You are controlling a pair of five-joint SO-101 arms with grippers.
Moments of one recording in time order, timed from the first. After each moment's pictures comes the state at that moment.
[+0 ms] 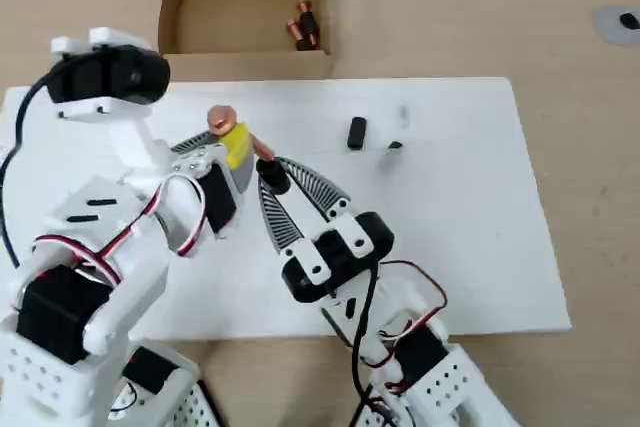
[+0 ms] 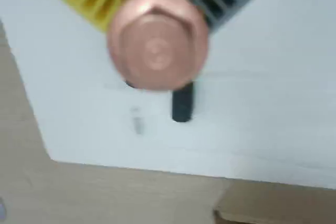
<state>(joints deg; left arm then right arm) 23.2 -54.7 17.0 70.4 18.8 -41.7 -96.7 97.5 1.4 1.2</state>
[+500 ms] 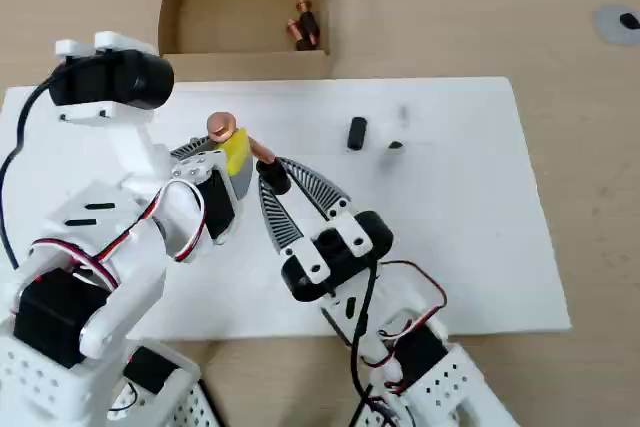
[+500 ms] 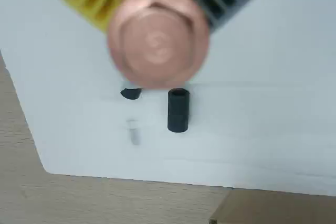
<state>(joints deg) 23.3 -55.1 16.8 72.2 17.6 -41.6 -96.7 97.5 1.4 1.2</state>
